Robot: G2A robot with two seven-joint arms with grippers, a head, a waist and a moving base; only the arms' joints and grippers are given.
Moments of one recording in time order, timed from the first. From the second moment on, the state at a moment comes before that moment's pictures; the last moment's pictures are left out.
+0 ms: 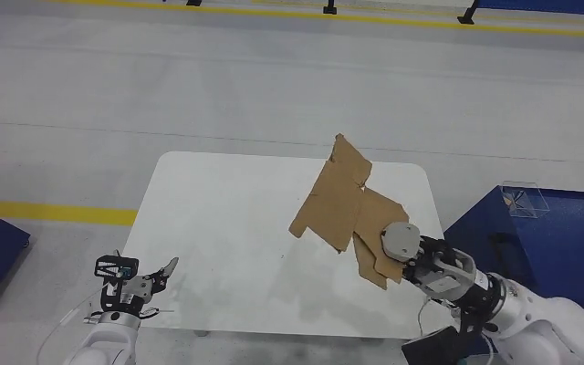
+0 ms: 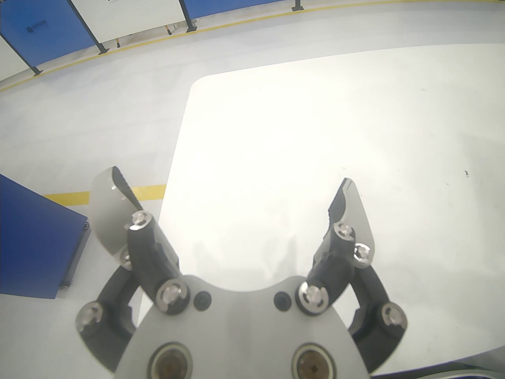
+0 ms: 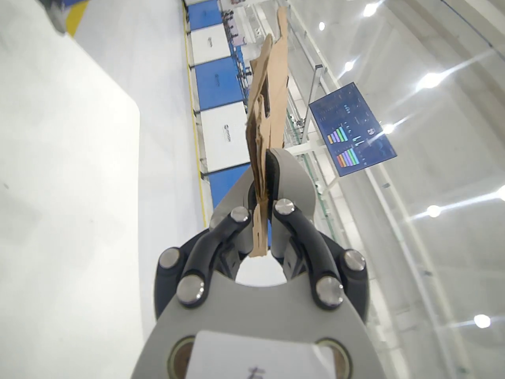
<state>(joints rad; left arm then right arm) 1.73 -1.15 -1.60 -1.80 1.33 0.00 0.00 -1.62 -1.02 1.84 -2.35 -1.99 -0.52 -0.64</state>
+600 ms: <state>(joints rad) 1.73 -1.15 -1.60 -1.80 1.33 0.00 0.00 -1.51 -0.87 1.60 -2.06 0.14 -0.93 0.51</state>
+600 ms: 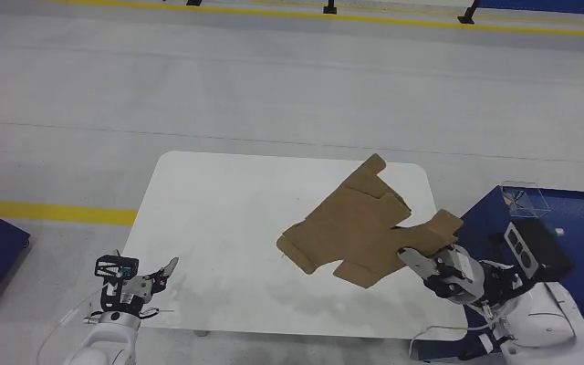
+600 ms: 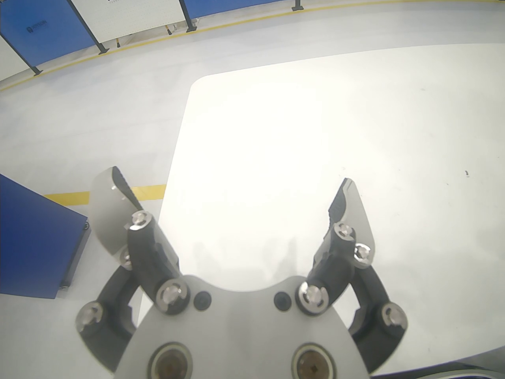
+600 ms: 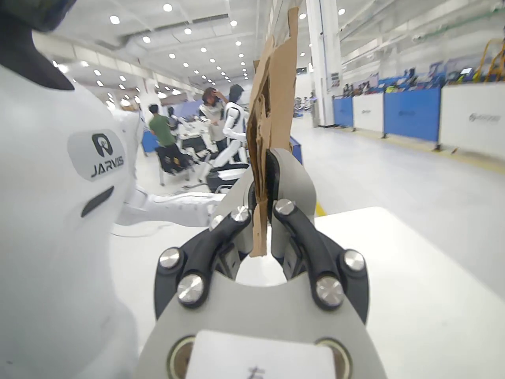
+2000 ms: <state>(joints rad) 1.73 -1.15 -1.60 -1.80 1.33 0.00 0.00 -1.42 -0.93 1.08 -2.01 2.22 0.35 0.65</state>
